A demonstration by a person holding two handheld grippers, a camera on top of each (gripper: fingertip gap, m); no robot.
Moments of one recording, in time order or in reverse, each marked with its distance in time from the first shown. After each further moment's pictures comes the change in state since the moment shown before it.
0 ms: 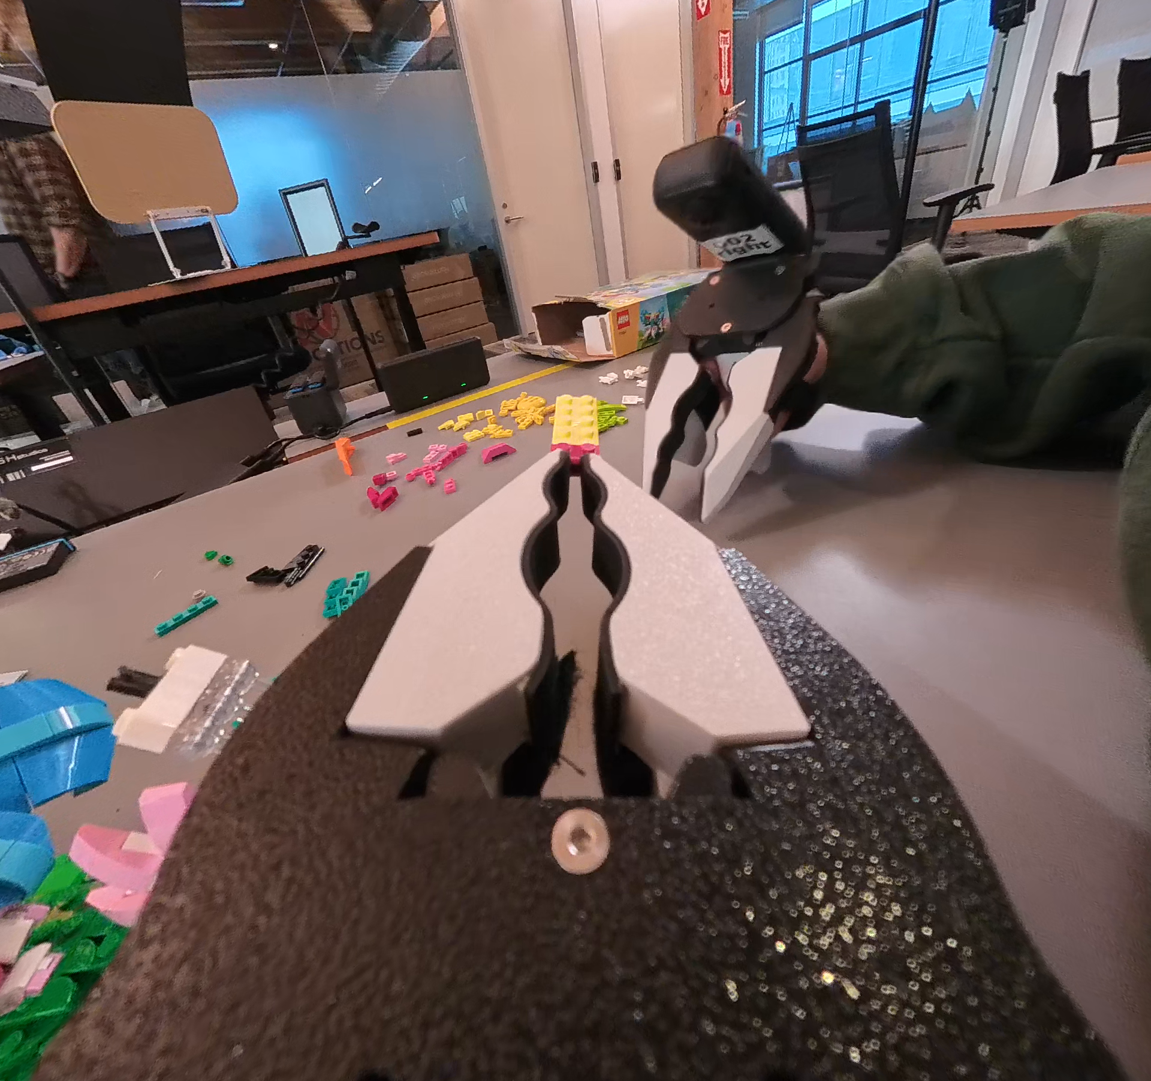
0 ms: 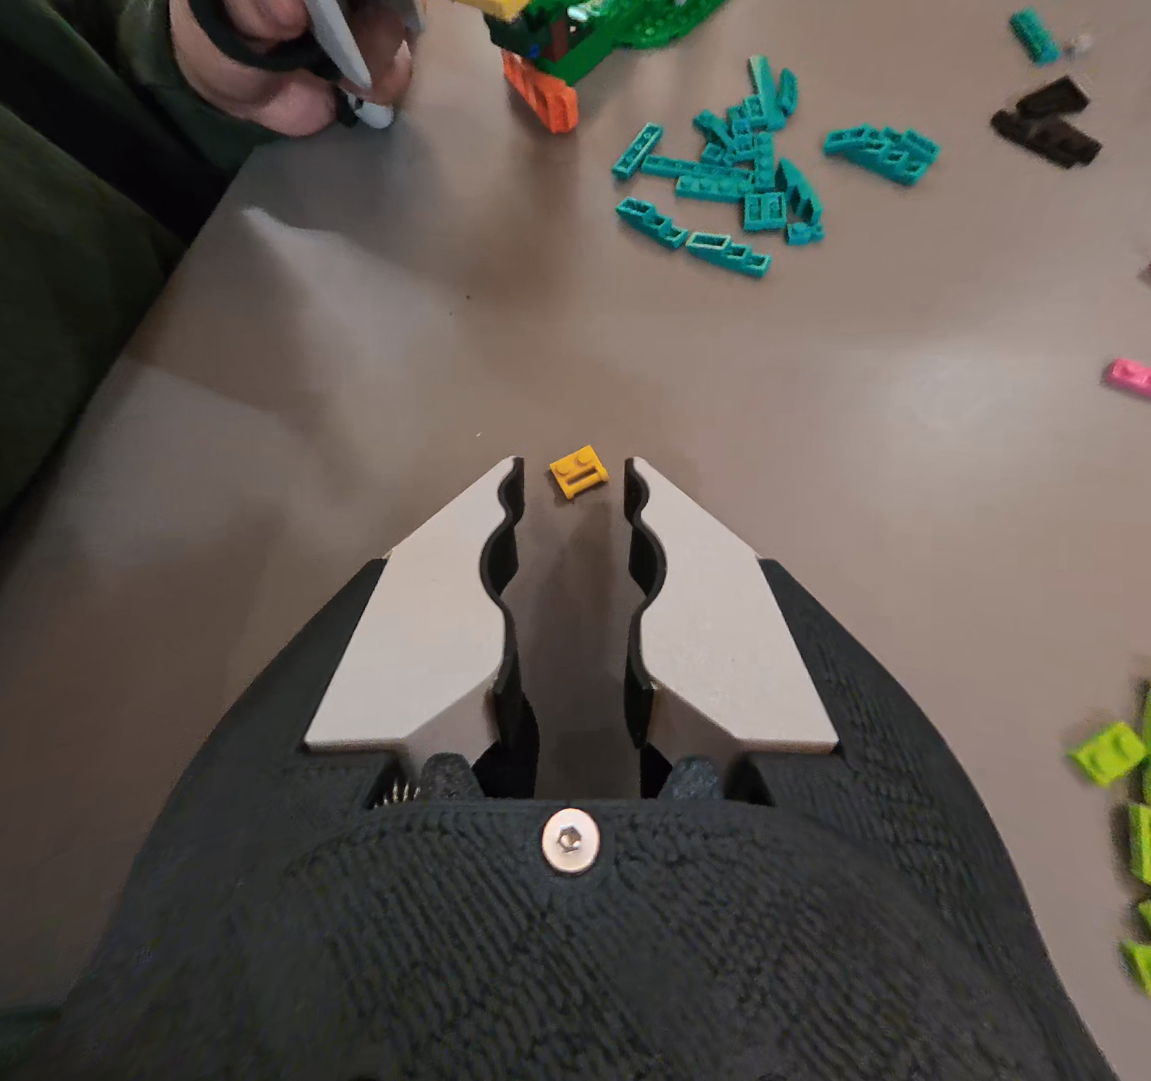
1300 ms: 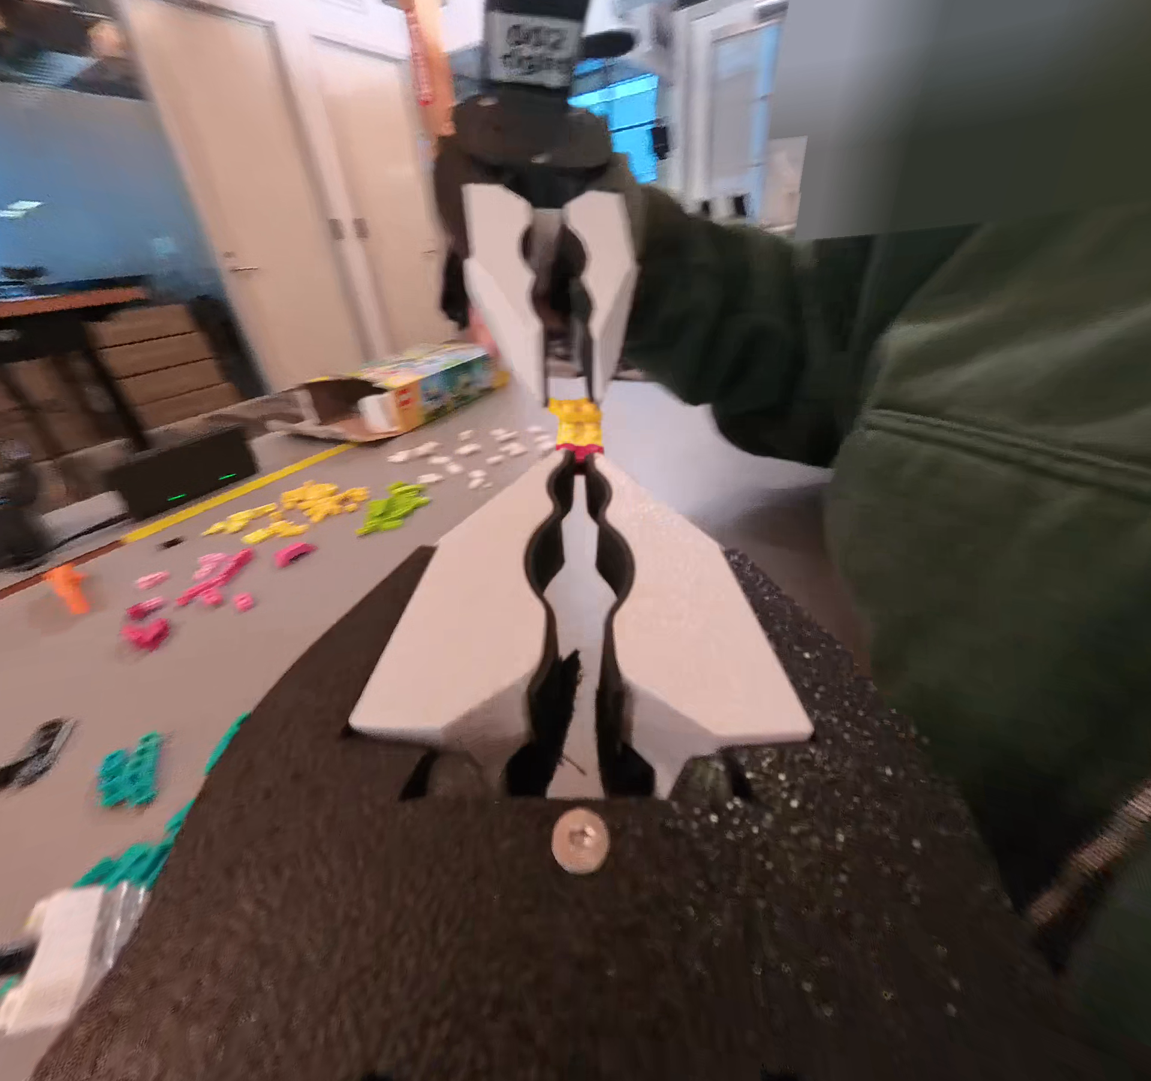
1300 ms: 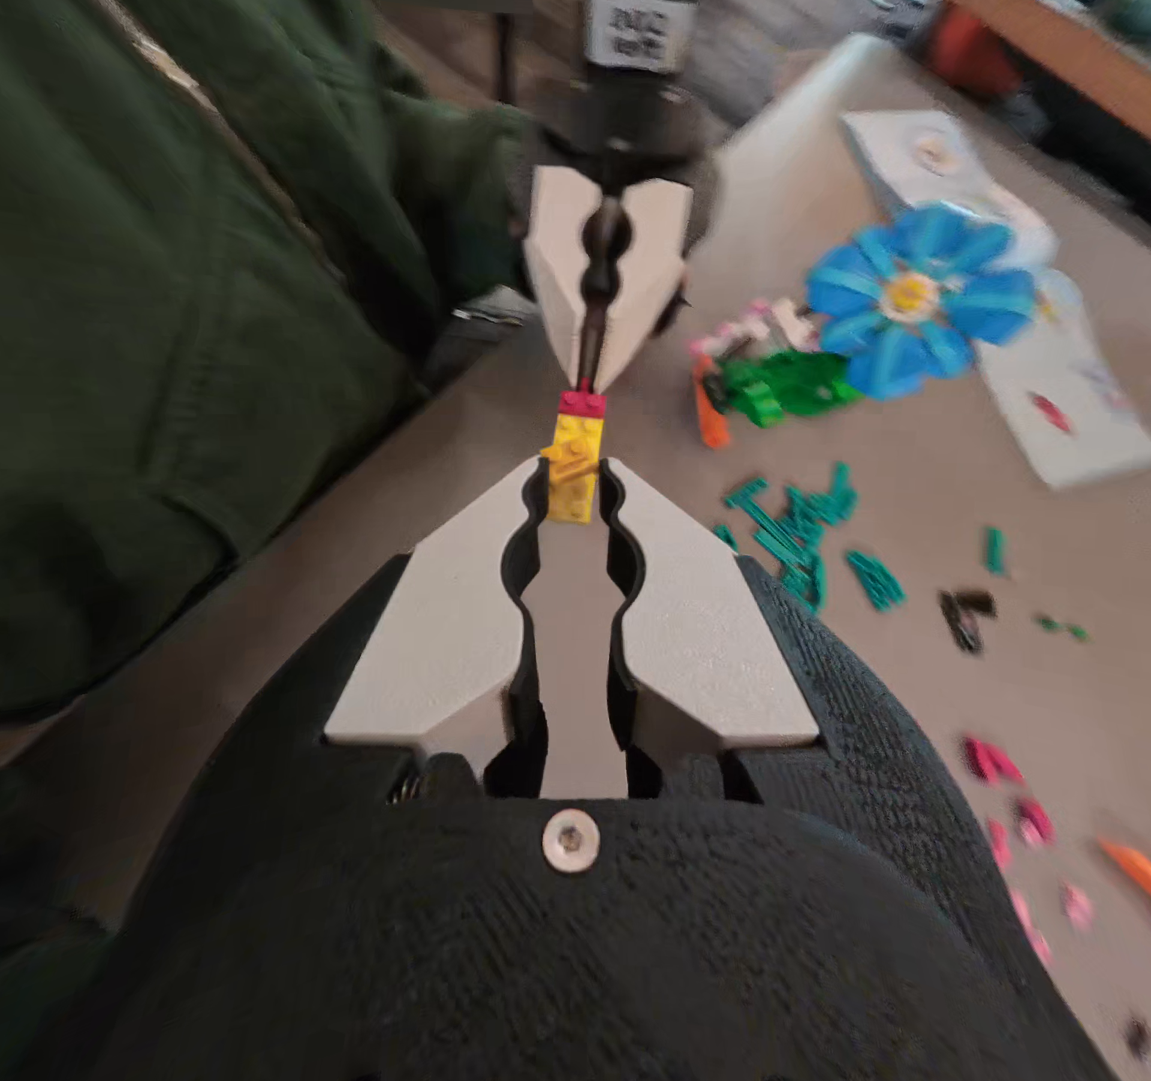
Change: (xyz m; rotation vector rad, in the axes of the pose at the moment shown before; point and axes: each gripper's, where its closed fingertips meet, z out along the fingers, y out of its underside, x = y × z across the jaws) left arm 0.047 -0.055 -0.027 0.094 0.450 -0.104; right arm -0.090 -0.135 -0.038 -0.007 -0.236 -0.462
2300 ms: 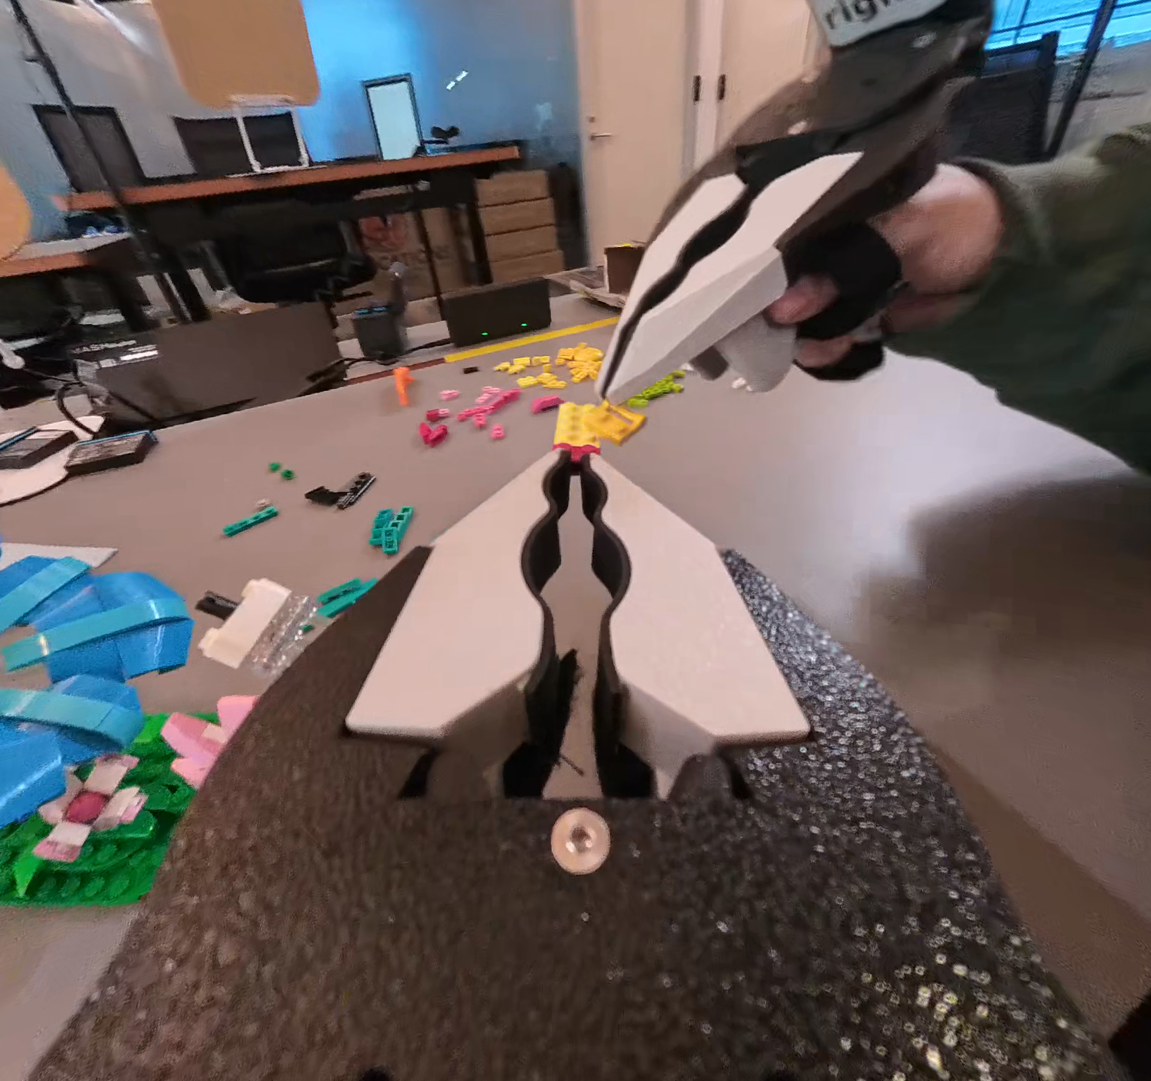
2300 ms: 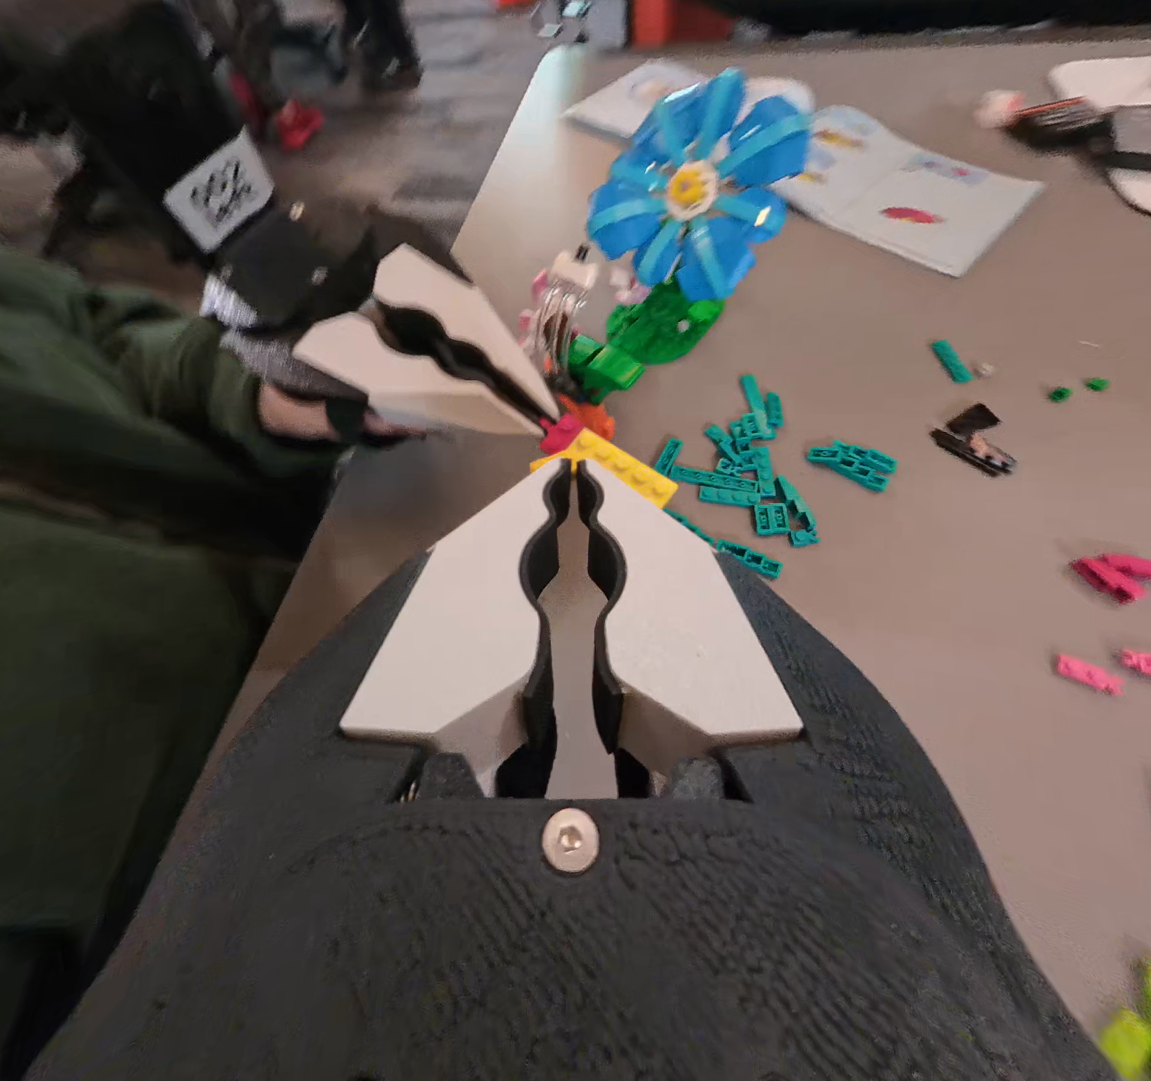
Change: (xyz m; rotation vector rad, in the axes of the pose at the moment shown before) left arm -0.068 0.049 -0.016 -0.184 -0.609 0.006; right arm 0.069 0.035 0.035 0.182 0.356 0.505
